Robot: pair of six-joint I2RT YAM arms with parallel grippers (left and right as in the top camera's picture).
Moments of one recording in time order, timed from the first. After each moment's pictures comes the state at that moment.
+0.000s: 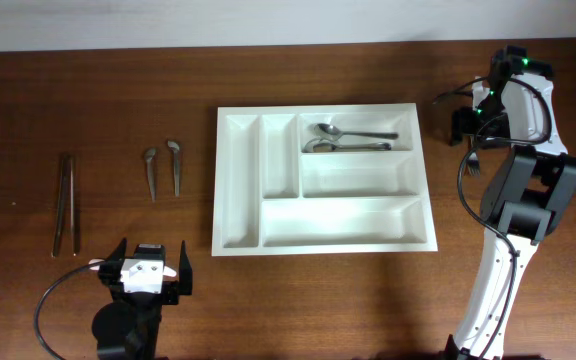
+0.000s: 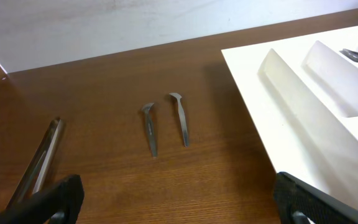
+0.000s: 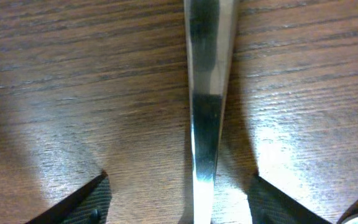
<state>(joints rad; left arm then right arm) 0.07 0.01 0.12 -0.38 0.05 0.18 -0.27 2.57 2.29 -1.27 0.00 -0.12</state>
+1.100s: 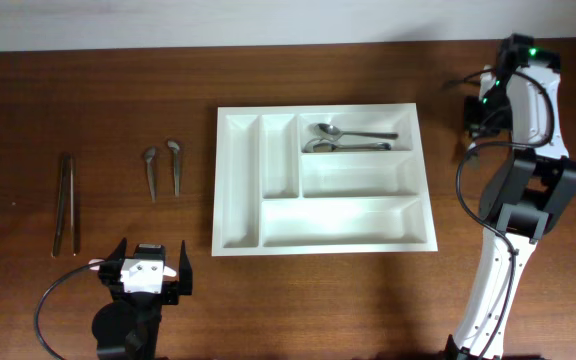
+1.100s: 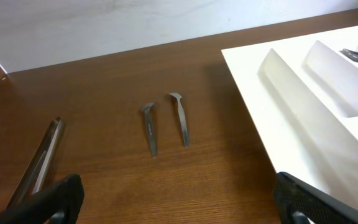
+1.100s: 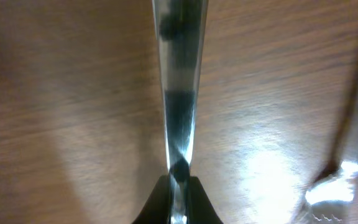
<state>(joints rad) 0.07 0.01 0.12 -0.38 0.05 0.18 -0.27 2.59 2.46 -1.37 0.00 -0.05</state>
